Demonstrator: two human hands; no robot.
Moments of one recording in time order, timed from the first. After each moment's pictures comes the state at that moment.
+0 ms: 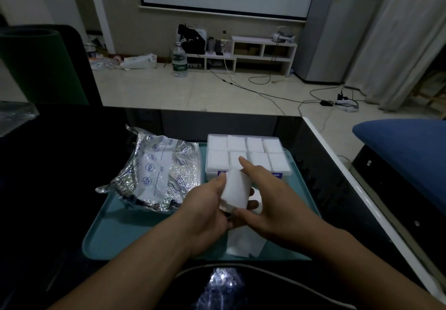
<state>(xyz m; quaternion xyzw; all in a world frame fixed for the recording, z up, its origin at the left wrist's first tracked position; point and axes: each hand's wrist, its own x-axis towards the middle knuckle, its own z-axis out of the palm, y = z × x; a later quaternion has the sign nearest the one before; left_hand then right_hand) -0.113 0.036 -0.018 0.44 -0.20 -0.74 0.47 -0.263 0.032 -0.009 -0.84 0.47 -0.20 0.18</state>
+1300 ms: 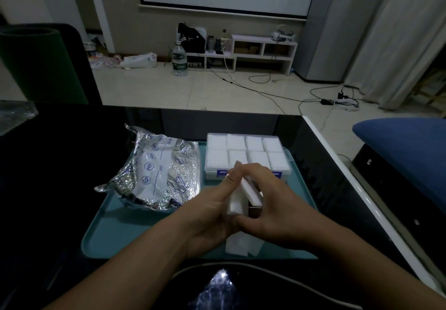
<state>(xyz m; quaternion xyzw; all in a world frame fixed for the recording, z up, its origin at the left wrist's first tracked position) -0.111 0.048 -0.010 0.34 -0.30 -0.79 0.42 -0.266 0.032 -0.005 -0.85 0.41 -0.24 0.25</state>
